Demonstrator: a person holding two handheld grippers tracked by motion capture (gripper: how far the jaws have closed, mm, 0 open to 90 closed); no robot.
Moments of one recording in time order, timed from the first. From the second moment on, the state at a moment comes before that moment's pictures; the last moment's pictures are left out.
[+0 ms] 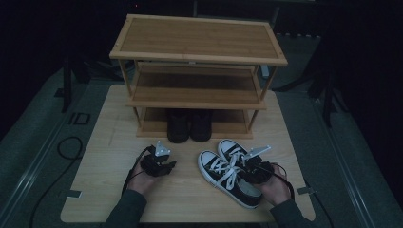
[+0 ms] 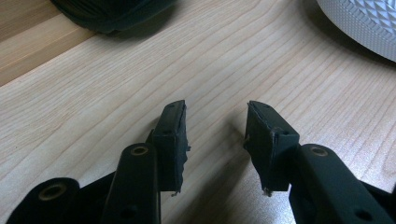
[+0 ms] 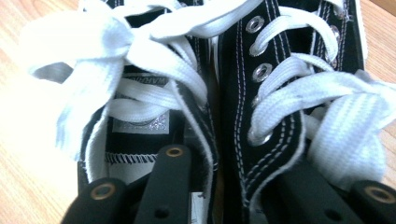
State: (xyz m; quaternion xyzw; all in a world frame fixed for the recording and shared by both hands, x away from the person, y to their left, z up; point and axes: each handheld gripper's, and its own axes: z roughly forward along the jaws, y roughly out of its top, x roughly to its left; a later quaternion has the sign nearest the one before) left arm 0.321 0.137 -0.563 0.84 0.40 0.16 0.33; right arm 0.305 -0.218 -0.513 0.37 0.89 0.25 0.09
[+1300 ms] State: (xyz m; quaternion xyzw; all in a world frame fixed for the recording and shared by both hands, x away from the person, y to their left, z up) left arm 0.313 0.143 -0.573 0.82 0.40 0.18 0.37; right arm 0.324 -0.252 -0.479 0.31 0.91 0.27 0.10
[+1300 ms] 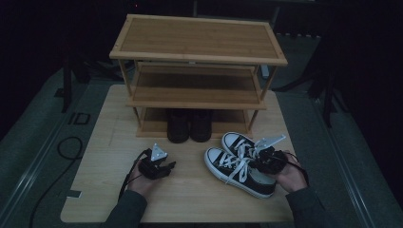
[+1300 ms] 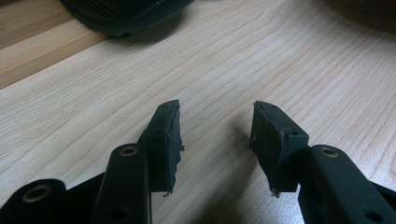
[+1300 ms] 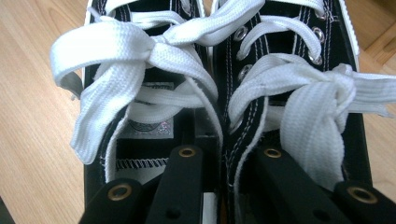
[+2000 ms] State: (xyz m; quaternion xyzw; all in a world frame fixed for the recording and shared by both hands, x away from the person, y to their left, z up) left arm 0.312 0.143 -0.573 0.82 0.40 0.18 0.37; right arm 0.340 -0.241 -0.447 0.26 0.92 0.27 0.09
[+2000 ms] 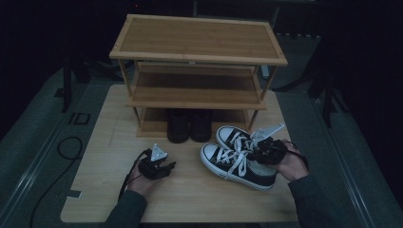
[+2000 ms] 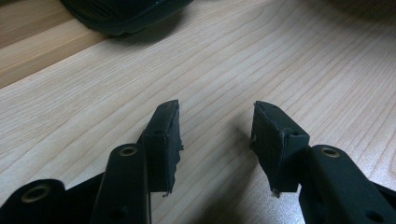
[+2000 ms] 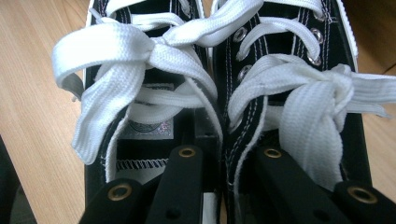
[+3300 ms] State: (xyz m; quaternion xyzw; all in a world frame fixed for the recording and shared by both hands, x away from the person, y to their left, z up) left arm 0.311 0.144 -0.572 0.82 0.40 0.18 0.37; right arm 0.364 -0.216 -0.396 0.15 0.95 0.29 0.02
